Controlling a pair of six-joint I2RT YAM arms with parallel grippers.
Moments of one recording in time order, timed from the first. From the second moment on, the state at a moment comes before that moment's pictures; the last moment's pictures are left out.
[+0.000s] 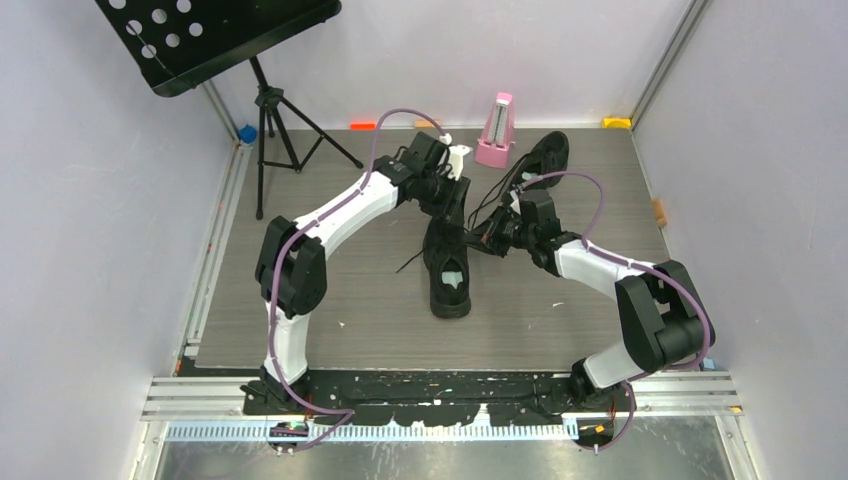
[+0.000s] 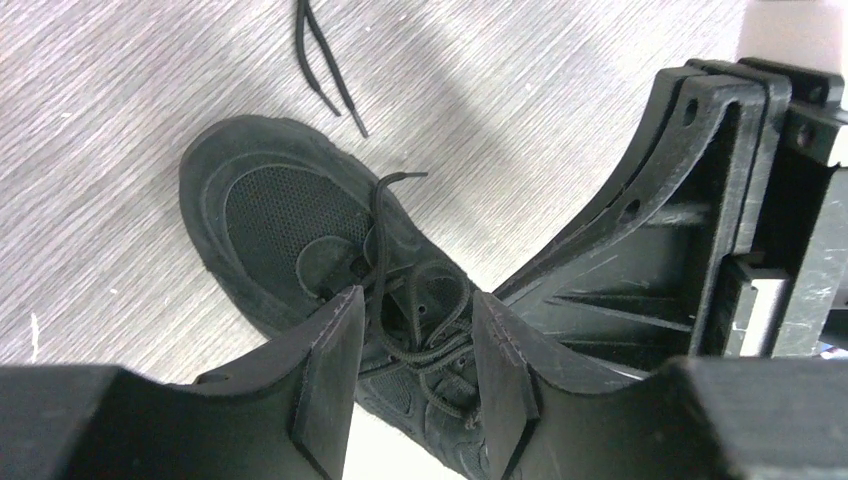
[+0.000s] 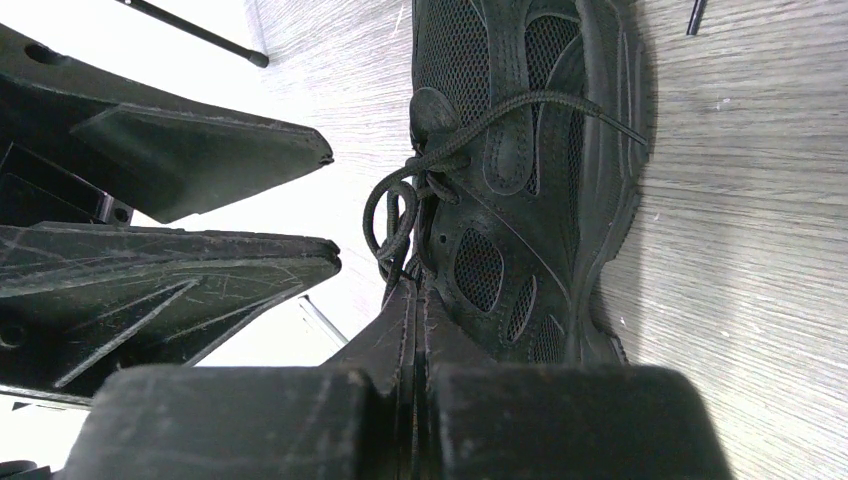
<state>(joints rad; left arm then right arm) -0.66 1.99 1.75 -0.64 0.31 -0.16 0.37 1.49 0.74 0.16 -0.46 1.02</state>
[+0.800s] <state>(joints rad) -0.62 2.13 1.89 -0.78 0.54 -0.16 0.37 1.49 0.75 0.15 -0.47 1.02</state>
